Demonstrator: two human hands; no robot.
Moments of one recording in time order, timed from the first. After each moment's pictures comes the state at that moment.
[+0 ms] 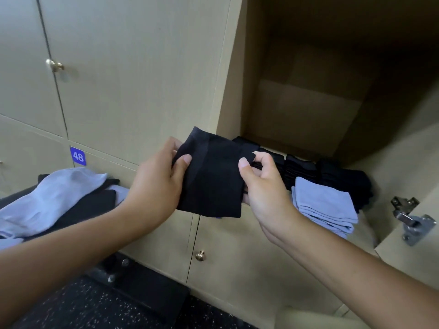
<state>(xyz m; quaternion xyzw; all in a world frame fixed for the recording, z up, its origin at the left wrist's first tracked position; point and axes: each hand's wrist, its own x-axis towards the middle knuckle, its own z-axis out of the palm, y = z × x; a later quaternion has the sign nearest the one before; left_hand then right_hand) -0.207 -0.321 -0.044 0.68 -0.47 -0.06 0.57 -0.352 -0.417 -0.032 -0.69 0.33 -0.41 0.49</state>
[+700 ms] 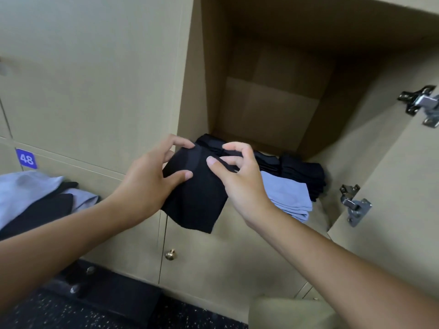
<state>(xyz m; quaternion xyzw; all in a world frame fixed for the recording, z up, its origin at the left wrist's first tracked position) -0.231 -0.349 -0.038 0.60 -0.55 -0.16 0.55 -0.385 -0.446 -0.030 -0.71 0.34 -0.43 0.44</state>
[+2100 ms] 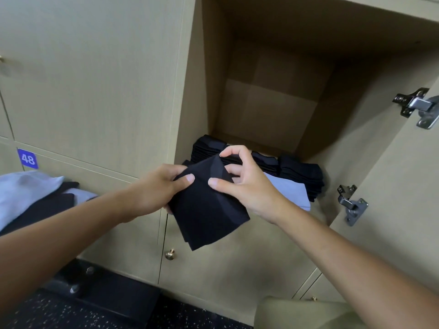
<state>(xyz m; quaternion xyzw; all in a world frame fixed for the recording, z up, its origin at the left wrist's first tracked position) -0.219 -0.368 -0.052 0.62 -0.57 -0.32 0.43 -0.416 -0.464 -0.025 -0.80 0.27 -0.28 0.47</state>
